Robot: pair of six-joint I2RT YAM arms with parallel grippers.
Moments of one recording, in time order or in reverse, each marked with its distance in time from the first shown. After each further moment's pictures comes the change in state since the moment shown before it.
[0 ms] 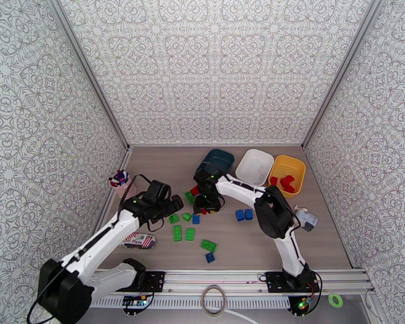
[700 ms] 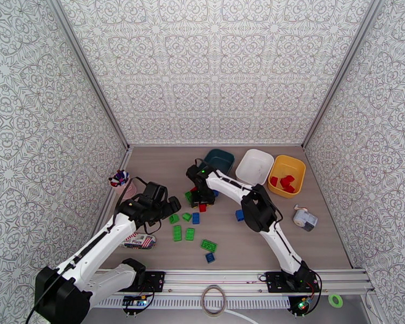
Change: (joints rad) left arm 0.017 -0.017 -0.009 -0.024 0.023 0.001; right arm 0.003 0.235 0.355 -0.166 0.160 0.021
